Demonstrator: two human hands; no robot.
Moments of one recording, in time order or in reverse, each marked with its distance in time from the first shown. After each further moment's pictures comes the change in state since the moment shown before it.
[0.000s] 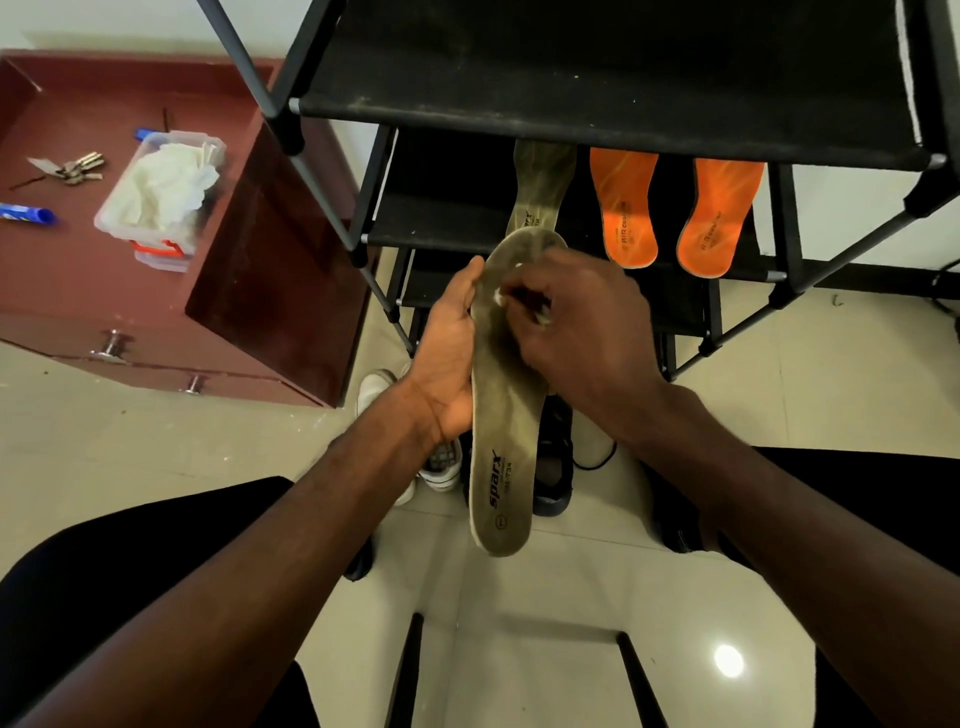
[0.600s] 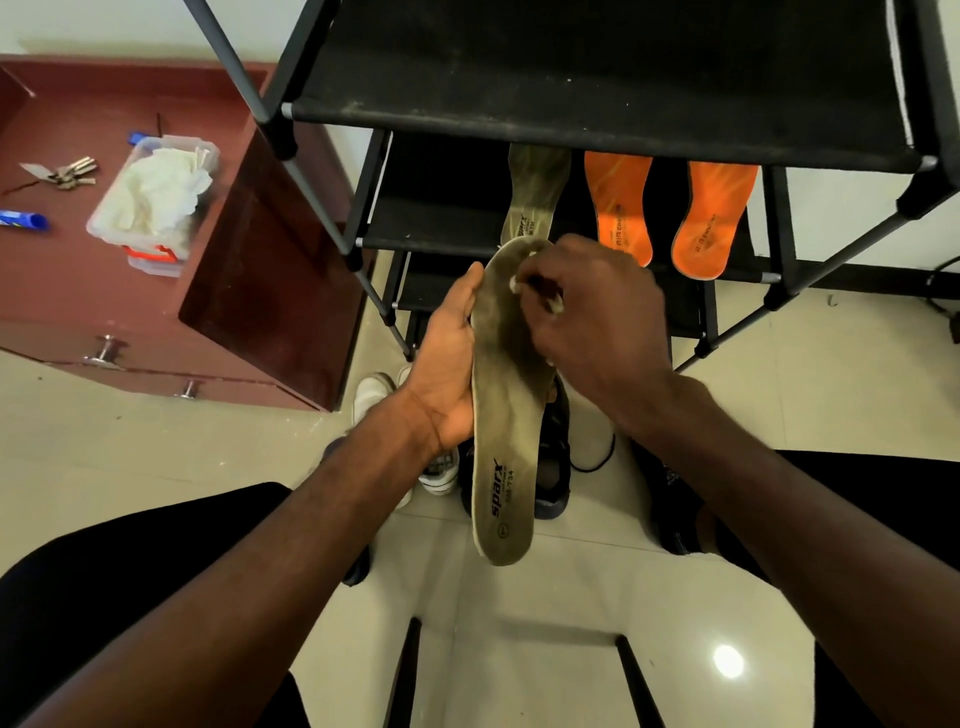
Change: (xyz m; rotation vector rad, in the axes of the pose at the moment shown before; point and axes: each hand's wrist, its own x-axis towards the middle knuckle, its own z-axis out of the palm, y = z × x) left_hand -0.002 -0.006 0.005 -0.003 0.022 0.010; right_hand 0.007 0.012 -0.007 -0.083 0.047 0.034
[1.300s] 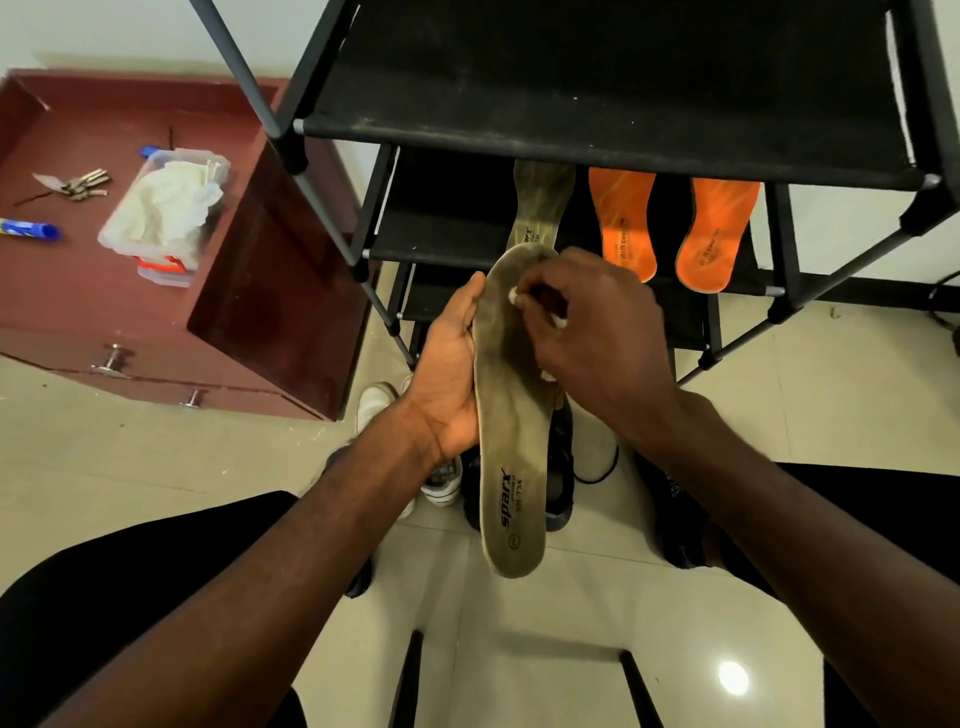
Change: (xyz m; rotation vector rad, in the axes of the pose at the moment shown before) left_hand -0.002 0.006 0.000 -0.017 -0.037 0.014; right_hand 0.002 0.004 0.003 0.081 0.000 -0.044
